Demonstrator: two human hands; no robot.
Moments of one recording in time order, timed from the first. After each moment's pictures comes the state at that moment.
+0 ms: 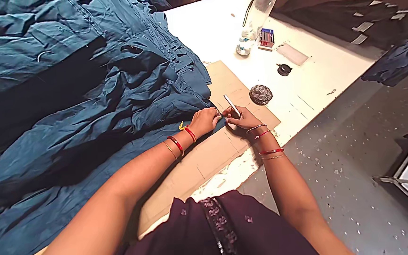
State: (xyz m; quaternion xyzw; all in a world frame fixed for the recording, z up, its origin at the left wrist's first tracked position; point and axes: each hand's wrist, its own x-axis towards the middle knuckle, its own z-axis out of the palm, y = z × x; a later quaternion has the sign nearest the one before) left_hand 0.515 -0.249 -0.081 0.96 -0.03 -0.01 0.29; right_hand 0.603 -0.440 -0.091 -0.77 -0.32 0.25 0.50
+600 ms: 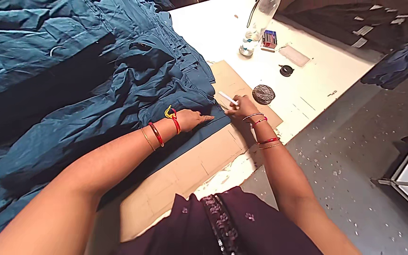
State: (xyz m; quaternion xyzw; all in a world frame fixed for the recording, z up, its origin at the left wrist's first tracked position) left_hand 0.494 -0.194 -0.031 0.93 -0.16 -0.32 -0.01; right_hand 0.605 -0.412 -0.063 -0.94 -0.23 0.14 0.23
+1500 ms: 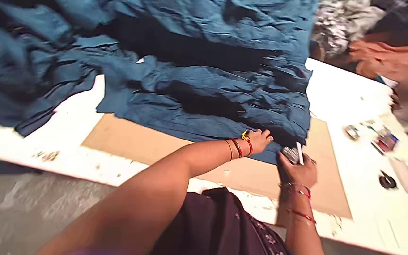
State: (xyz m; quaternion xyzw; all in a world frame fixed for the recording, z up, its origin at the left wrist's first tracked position) left_hand 0.395 -0.191 -0.052 0.95 0.11 -0.10 0.28; right_hand 0.513 -0.362 -0.088 -0.94 -0.27 -0.03 0.22
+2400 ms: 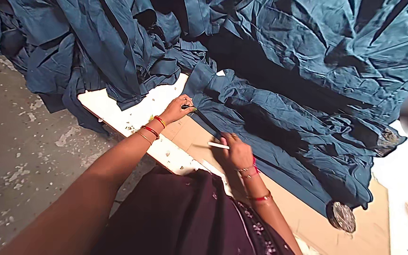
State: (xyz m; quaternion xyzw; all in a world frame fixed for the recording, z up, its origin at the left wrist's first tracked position) left_hand -0.064 -0.005 -0.122 0.79 0.41 0.34 0.31; right_hand 0.202 -0.157 -0.067 -0.60 -0.78 0.03 0.16
